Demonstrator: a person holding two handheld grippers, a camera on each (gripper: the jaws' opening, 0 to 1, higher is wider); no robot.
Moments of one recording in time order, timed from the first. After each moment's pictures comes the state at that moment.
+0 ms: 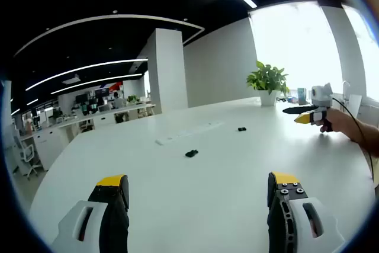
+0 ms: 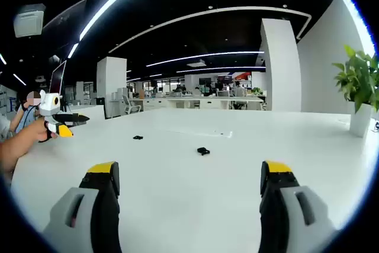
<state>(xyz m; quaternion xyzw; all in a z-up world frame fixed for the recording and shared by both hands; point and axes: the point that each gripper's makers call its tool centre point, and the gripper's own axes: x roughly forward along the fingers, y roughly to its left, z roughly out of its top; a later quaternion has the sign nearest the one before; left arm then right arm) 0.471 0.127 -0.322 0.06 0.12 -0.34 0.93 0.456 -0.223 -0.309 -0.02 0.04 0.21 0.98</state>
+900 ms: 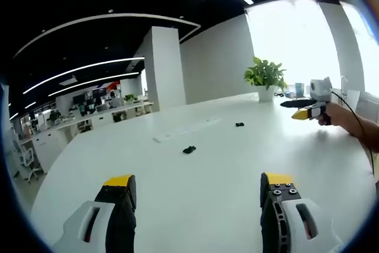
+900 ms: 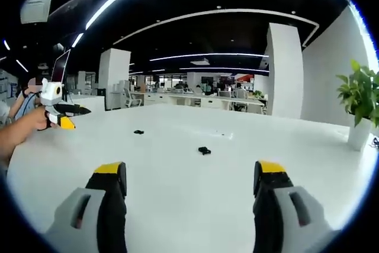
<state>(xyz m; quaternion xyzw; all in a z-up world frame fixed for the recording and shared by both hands) 0.469 0.124 -0.329 0.08 0.13 -0.35 0.93 0.449 -0.214 -0.313 -0.06 0.06 0.21 0.97</state>
